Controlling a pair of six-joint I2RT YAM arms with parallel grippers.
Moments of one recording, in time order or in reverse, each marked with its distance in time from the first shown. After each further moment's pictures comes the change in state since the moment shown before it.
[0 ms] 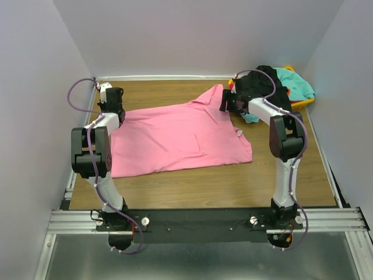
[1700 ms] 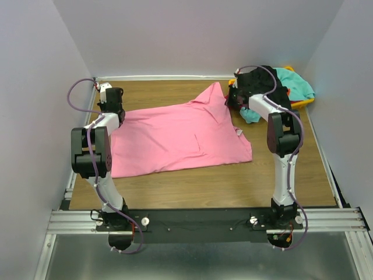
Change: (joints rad) left arm 0.001 0.000 0.000 -0.003 0.000 0.000; right arm -0.033 0.105 0.116 0.024 -0.050 0.023
